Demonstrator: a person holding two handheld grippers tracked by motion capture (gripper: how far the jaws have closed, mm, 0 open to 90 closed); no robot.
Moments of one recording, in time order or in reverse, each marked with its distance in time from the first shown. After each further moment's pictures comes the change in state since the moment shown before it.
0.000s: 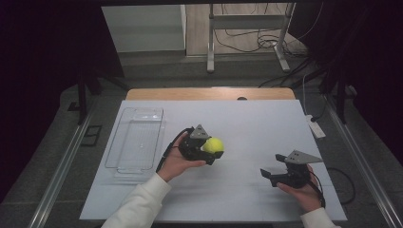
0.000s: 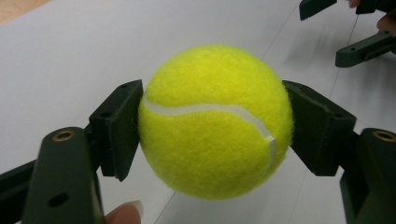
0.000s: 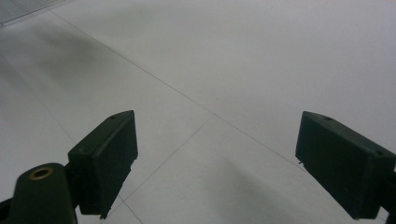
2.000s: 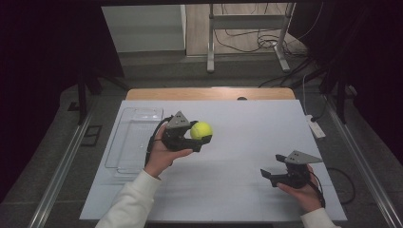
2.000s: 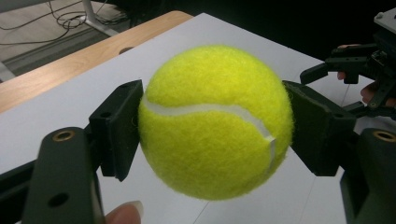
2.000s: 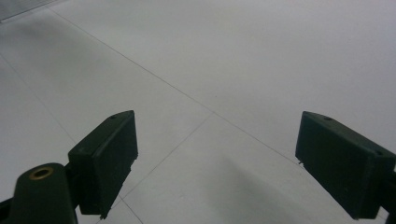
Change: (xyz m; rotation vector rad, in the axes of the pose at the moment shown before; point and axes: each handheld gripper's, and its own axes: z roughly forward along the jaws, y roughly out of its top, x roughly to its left) left arm 0.017 0.011 -0.059 -0.183 0.071 -0.058; right arm 0.000 -0.001 0.000 0.005 -0.002 -0.001
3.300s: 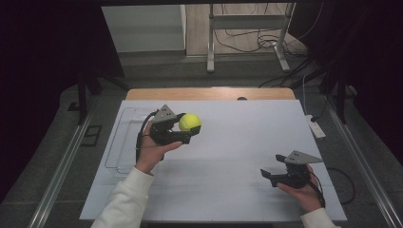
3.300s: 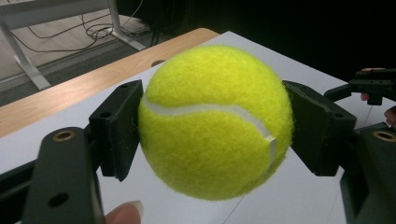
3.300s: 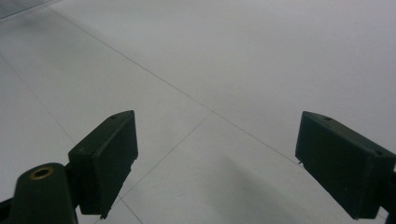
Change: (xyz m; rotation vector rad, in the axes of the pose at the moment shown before) left arm 0.022 0.002 -0.024 -0.056 0.075 -0.034; right arm 0.000 0.000 0.000 0.002 -0.002 0.000
